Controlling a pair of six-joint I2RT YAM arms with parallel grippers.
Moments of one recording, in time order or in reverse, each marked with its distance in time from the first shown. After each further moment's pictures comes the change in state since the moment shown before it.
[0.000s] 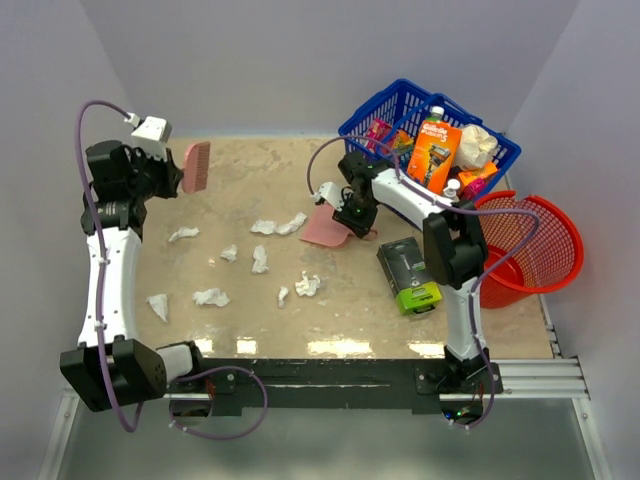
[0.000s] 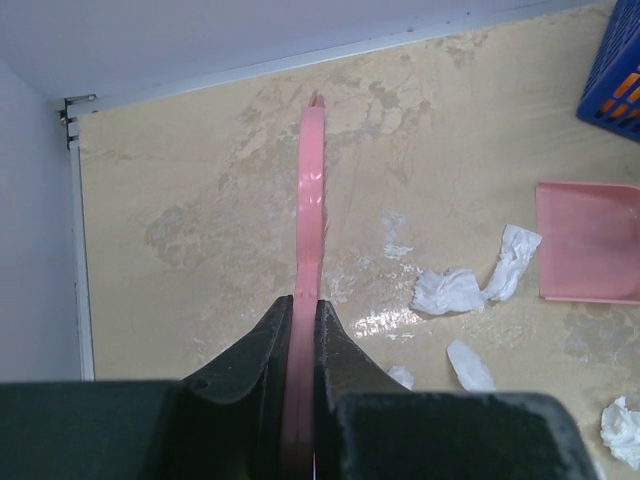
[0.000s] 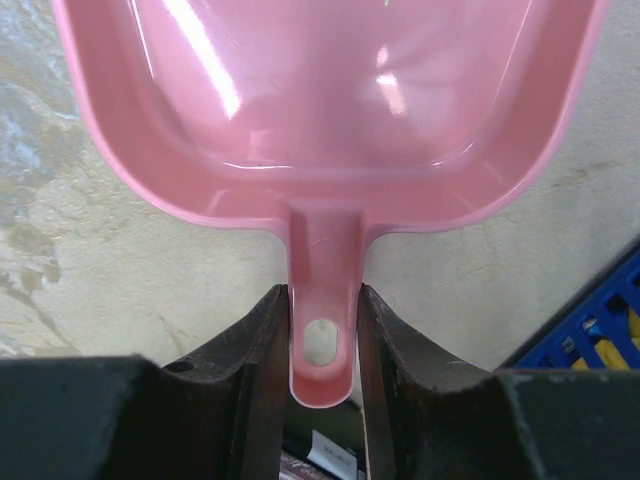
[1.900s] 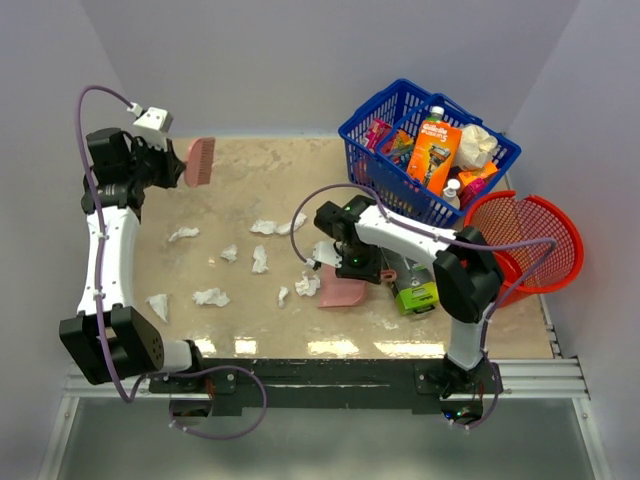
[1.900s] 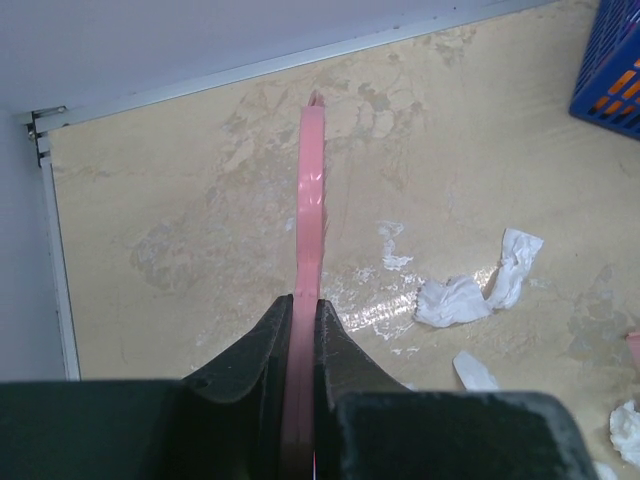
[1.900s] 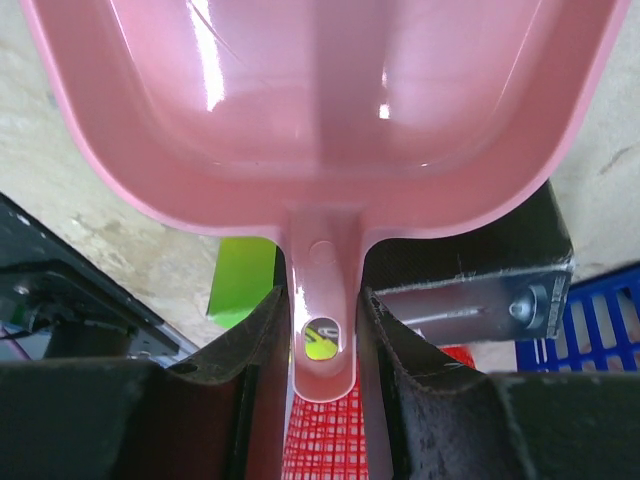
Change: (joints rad) left arm 0.023 0.137 0.084 0.013 0.079 0.026; right arm 0.290 -0.269 -0.291 -0.307 0.213 0.047
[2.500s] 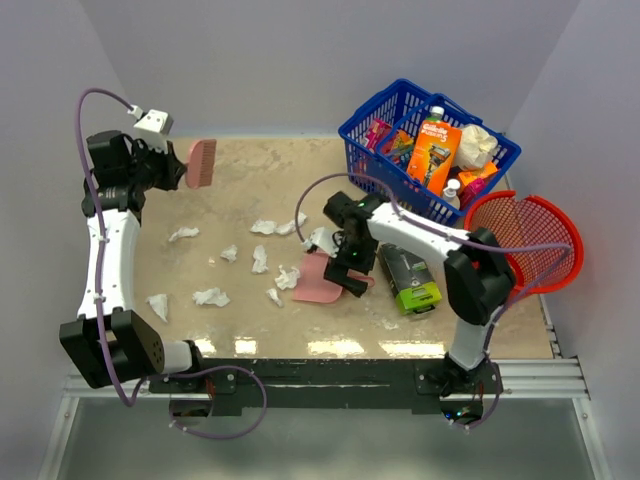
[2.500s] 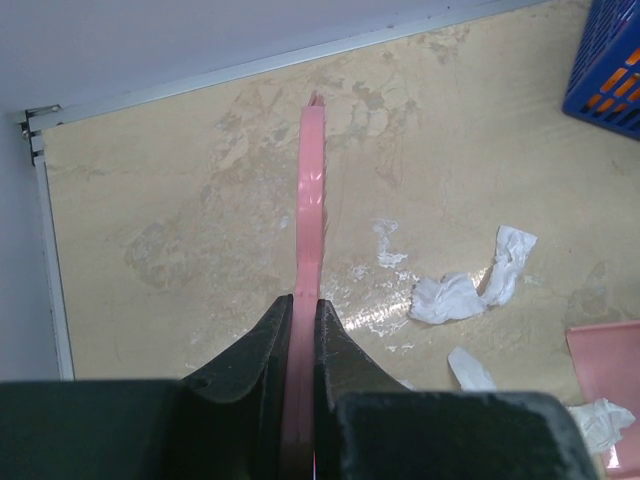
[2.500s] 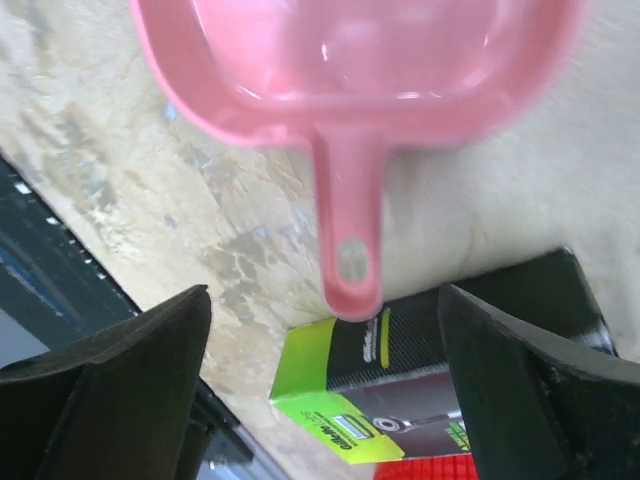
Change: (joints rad) left arm 0.000 -0.023 -0.020 0.005 0.006 -0.004; right arm -0.046 -0.013 -0.030 0.159 -0.236 0.139
